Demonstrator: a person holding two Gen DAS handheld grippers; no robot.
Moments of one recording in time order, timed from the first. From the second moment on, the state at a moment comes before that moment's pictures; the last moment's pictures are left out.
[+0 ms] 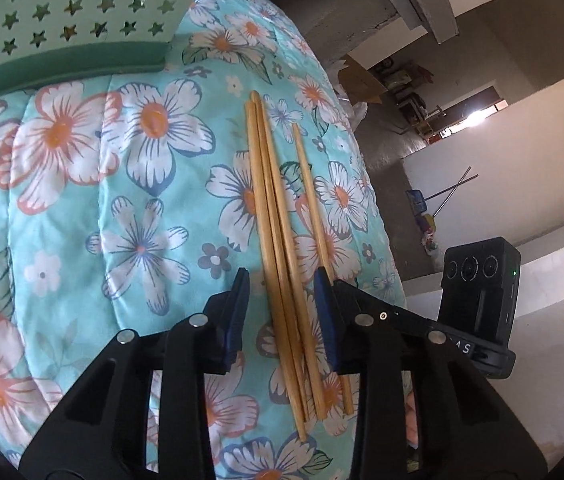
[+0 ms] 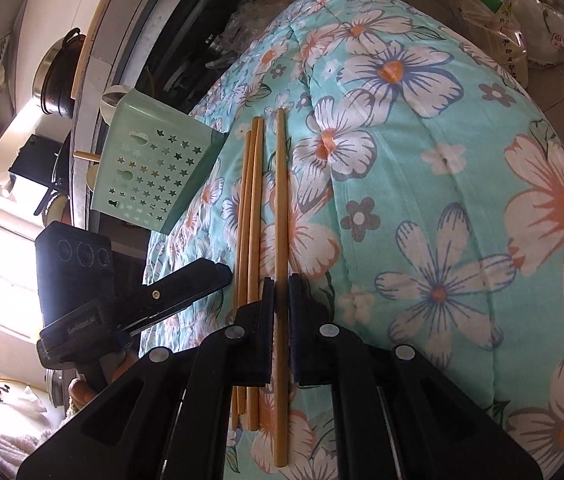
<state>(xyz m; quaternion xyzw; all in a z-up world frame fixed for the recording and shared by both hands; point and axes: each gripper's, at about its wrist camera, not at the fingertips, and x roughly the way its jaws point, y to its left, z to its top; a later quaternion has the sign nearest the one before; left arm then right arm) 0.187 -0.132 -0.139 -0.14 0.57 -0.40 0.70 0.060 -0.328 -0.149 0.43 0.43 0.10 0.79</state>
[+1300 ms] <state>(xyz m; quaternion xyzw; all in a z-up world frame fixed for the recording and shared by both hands) 0.167 -0.070 -0.101 -0.03 0.53 -0.34 0.77 0.071 -0.310 -0.109 0.31 0.49 0.06 0.82</state>
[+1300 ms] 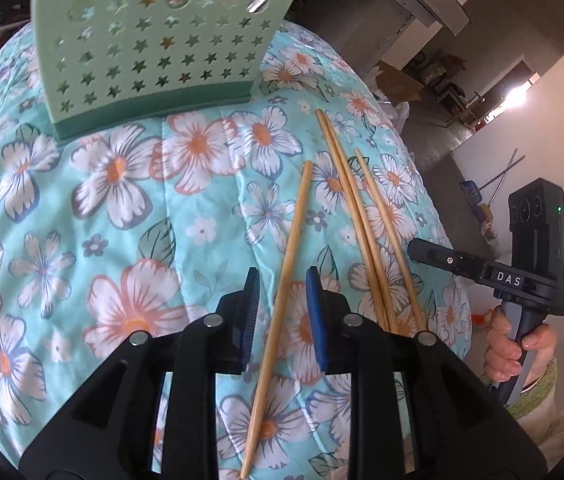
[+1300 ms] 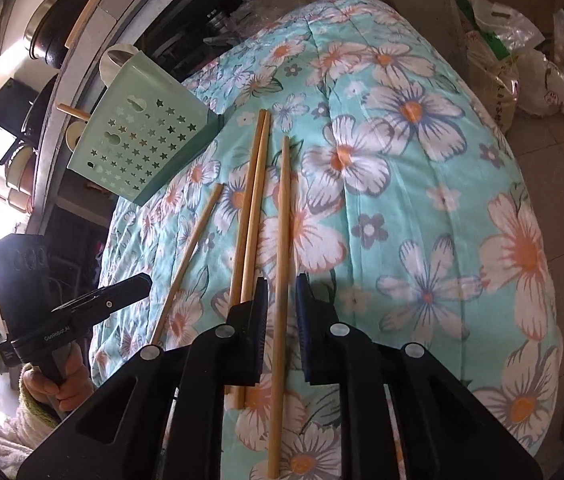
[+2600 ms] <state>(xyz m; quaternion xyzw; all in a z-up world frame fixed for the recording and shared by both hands) 0.216 -0.156 -0.116 0.11 0.52 -0.31 0.79 0.151 -0.309 -0.103 0.25 0.48 0.03 0.84</state>
